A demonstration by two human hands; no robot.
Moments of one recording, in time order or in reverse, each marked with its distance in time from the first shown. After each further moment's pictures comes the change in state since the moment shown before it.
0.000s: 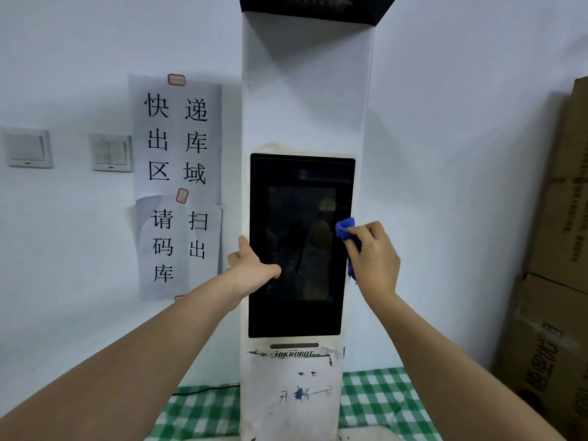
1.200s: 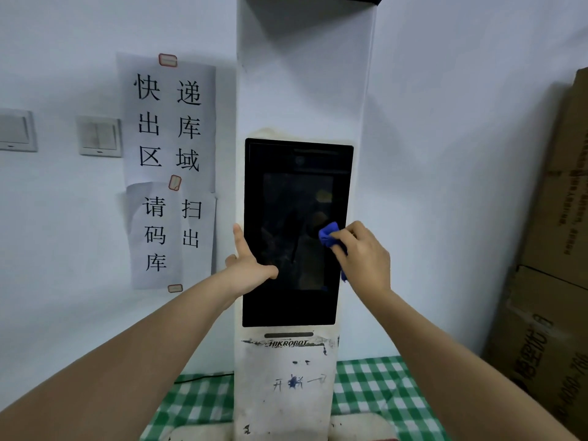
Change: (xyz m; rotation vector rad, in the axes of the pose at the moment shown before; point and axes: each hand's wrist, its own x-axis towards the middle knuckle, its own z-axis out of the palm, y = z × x) left_hand 0.013 -0.019 0.013 0.008 -0.072 -0.039; right_hand -0.015 0.004 0.003 -0.067 -0.083 -0.217
